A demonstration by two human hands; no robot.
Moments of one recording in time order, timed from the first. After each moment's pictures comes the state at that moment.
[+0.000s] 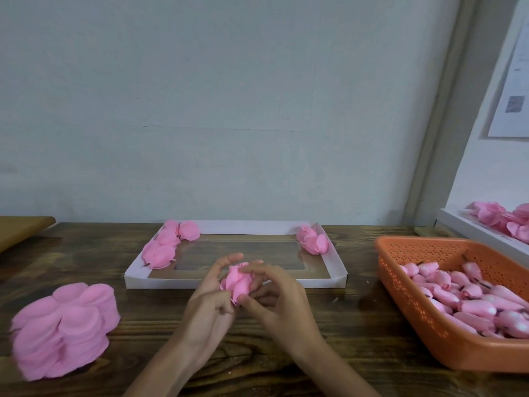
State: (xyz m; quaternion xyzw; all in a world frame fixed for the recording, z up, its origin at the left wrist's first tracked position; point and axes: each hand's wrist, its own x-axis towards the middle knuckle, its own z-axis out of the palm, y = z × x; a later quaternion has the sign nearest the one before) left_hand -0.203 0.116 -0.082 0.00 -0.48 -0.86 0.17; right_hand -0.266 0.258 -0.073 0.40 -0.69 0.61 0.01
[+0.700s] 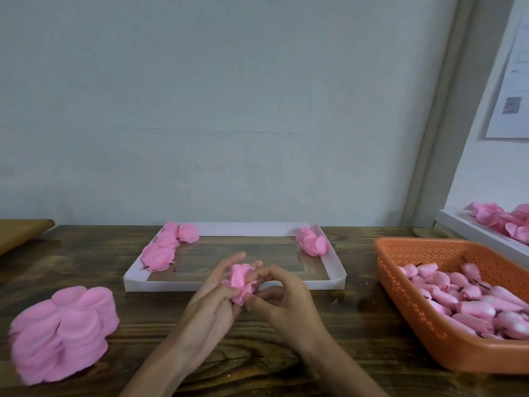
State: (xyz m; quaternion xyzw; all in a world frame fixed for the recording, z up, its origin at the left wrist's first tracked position) left_hand -0.198 0.117 -0.073 -0.01 -0.50 -0.85 0.14; right_hand -0.272 0.266 -0.066 0.38 -0.66 0.64 -0.06
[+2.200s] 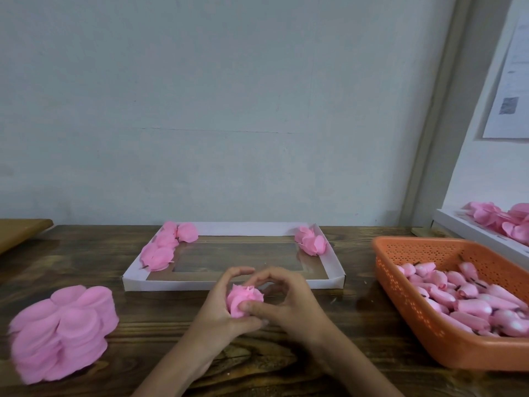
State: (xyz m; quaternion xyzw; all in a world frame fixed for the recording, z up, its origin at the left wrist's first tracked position) left_hand -0.194 0.128 -0.081 0.04 -0.69 -0.71 0.16; right_hand -0.290 0.276 -0.064 0.45 -0.68 0.57 -0.06
